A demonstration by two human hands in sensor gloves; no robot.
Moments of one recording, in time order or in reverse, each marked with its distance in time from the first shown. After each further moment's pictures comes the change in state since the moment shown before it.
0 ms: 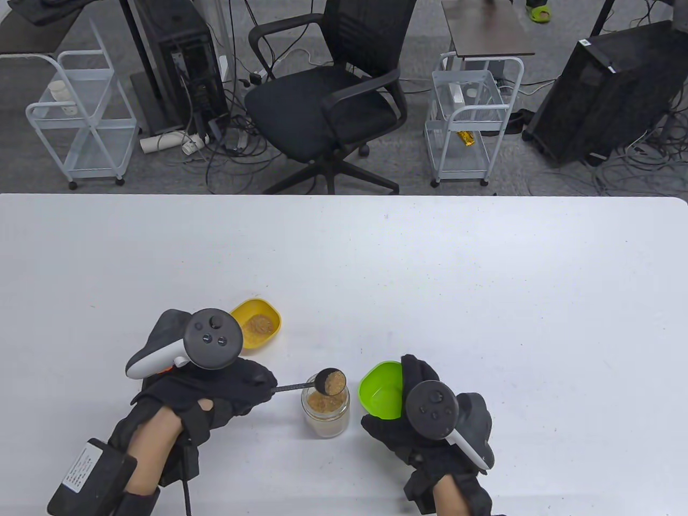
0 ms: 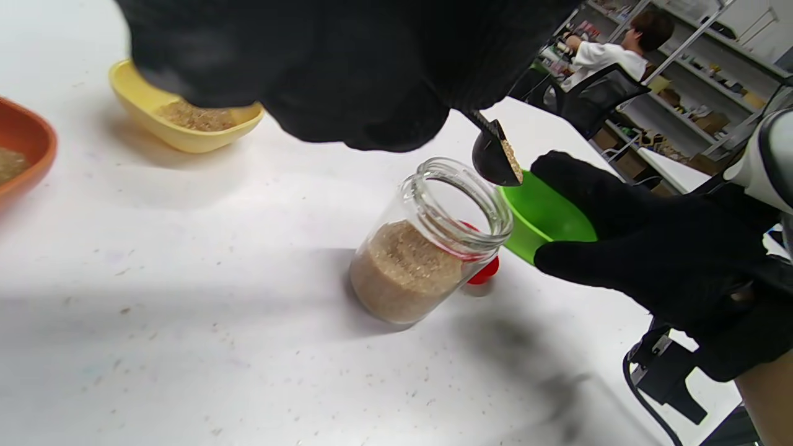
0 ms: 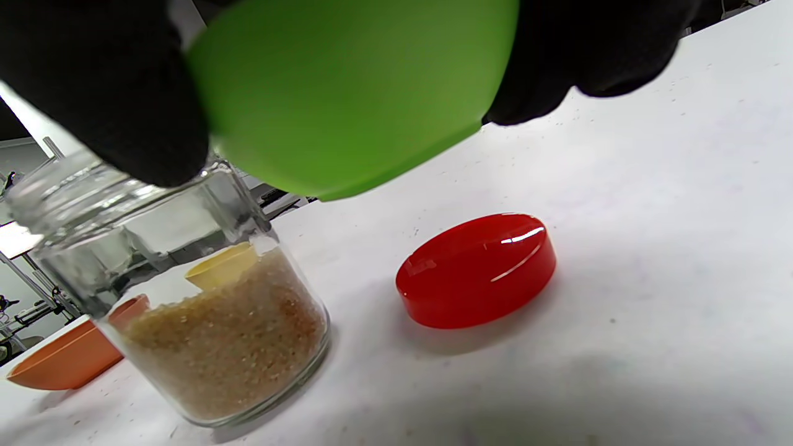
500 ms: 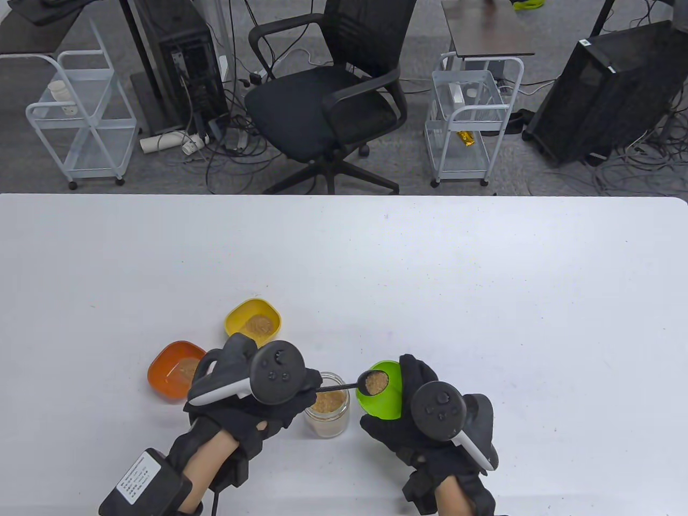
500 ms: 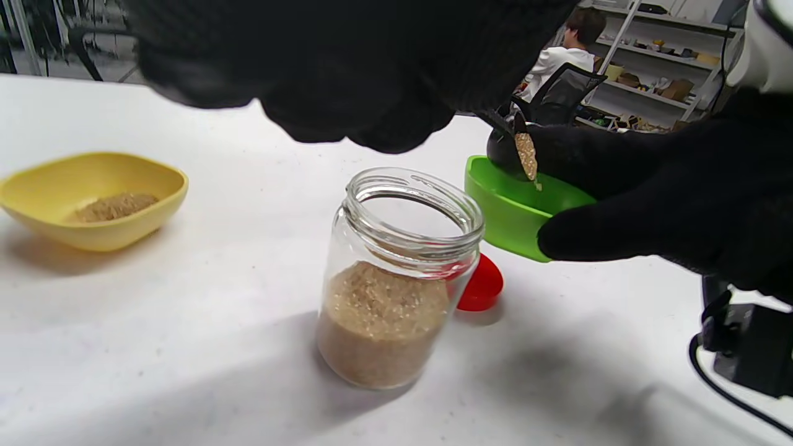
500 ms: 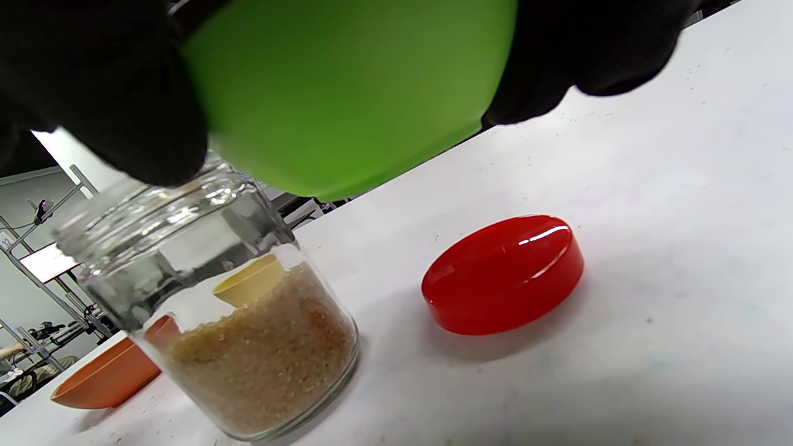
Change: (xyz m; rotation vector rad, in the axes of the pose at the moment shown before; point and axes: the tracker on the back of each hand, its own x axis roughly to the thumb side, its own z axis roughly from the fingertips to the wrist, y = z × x) left_hand 0.060 -0.030 -0.021 0.175 -0.039 -0.313; right_hand -0.002 -0.001 0.001 -0.013 -0.022 -0.064
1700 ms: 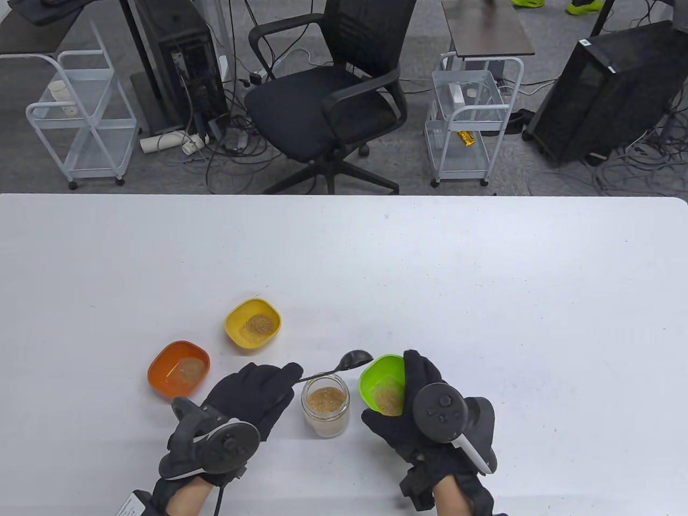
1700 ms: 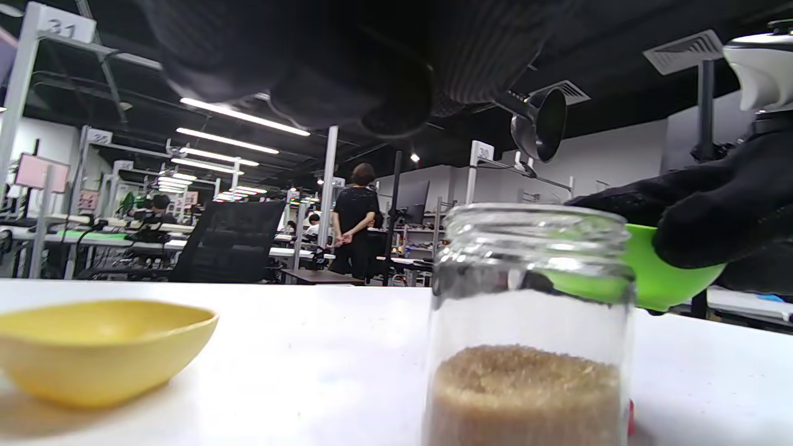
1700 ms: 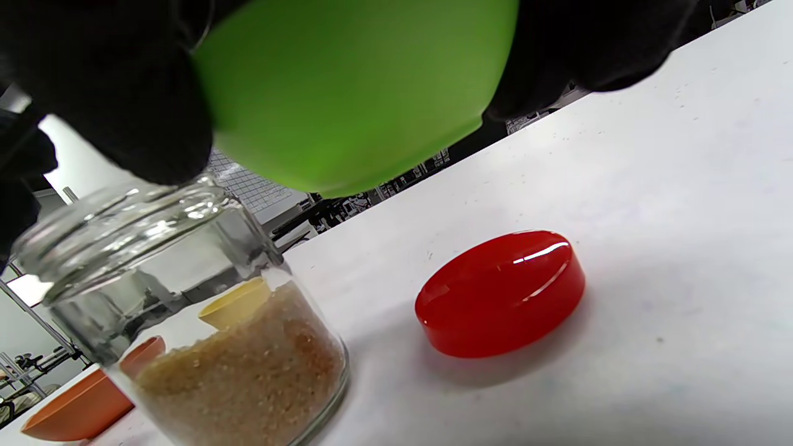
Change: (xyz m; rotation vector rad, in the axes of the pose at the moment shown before) left_hand -0.048 -0.074 0.038 0.605 -0.035 -0.052; right_hand -0.002 0.001 0.000 -0.058 0.016 0.001
